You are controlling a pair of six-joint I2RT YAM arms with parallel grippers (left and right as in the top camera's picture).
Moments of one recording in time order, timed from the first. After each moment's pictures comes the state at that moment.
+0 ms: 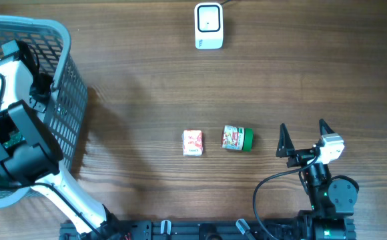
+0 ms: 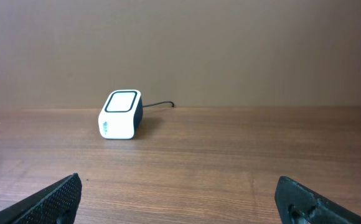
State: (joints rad) left arm 0.45 2.13 1.62 -0.96 -0.08 -0.70; right arm -0.04 0.01 0.01 0.01 -0.17 0.07
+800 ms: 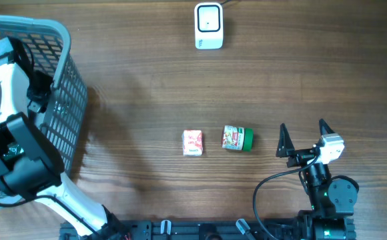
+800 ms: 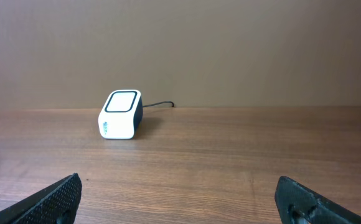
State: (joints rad) left arm 0.45 2.01 1.58 -0.97 -0.09 -0.65; right arm -0.04 0.01 0.01 0.01 -0.17 0.07
